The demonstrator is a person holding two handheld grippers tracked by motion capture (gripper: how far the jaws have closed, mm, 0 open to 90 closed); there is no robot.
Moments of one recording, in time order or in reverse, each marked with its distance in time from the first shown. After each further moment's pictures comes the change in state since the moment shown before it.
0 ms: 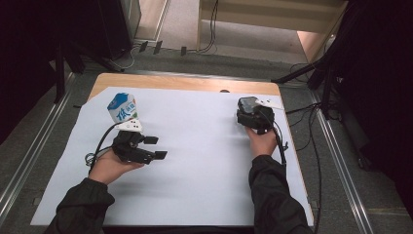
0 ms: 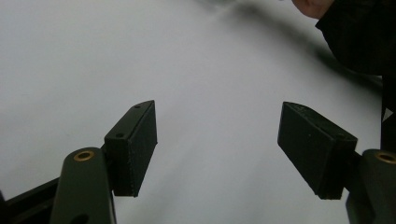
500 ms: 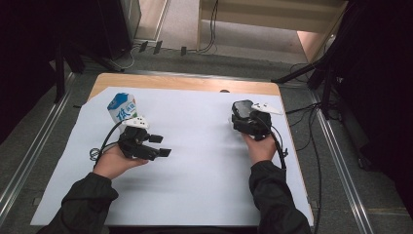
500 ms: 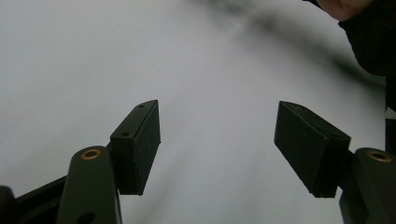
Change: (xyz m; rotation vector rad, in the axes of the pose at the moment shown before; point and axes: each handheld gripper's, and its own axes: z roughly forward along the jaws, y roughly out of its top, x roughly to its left) left arm 0.007 0.010 0.013 0.024 -0.009 -0.005; right arm 0.023 -0.005 -0.028 0.001 0.075 -0.029
